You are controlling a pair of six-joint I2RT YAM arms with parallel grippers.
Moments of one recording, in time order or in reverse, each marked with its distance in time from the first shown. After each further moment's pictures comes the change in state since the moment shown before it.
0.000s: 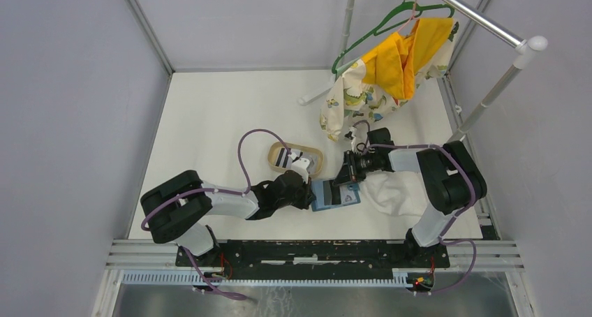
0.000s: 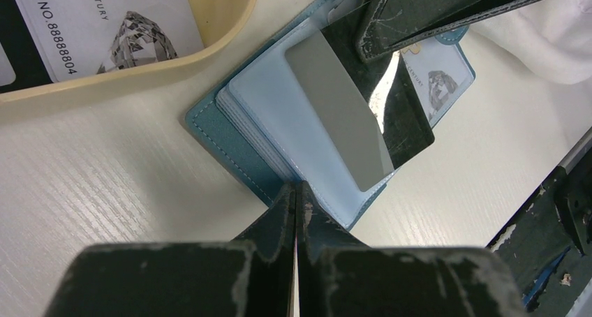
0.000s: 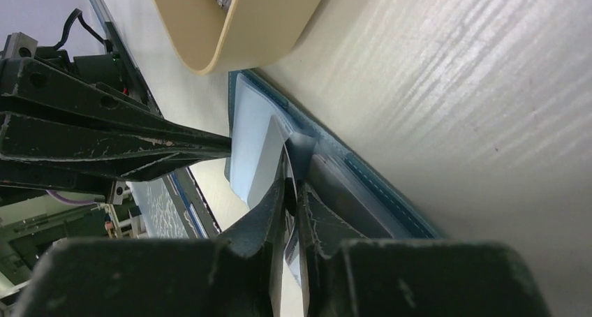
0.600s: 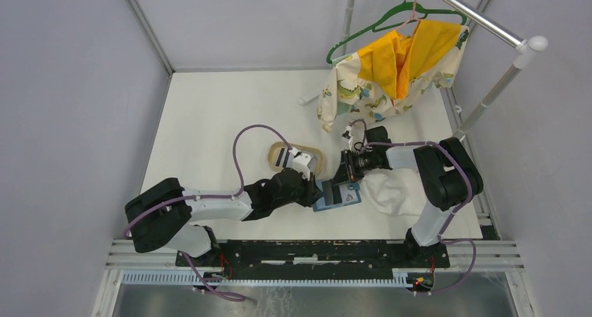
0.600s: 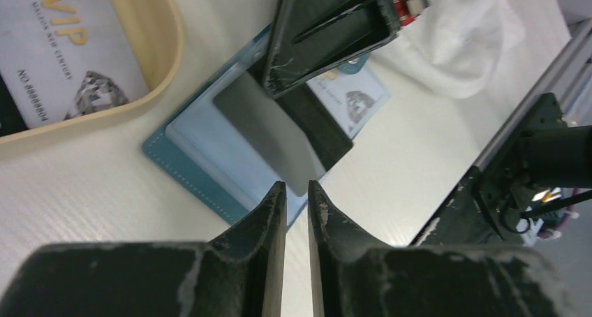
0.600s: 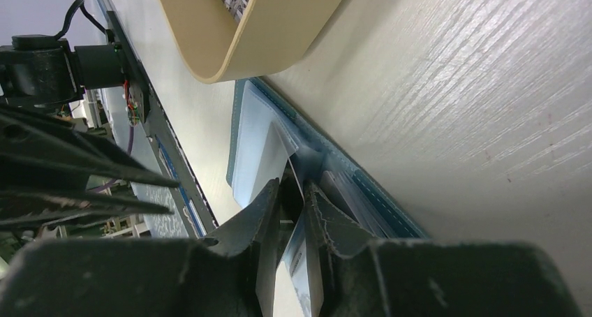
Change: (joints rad) left arm -0.024 -0.121 0.021 -0.038 0.008 0.001; right arm 0.015 0.043 0.044 -0.022 -0.027 -0.037
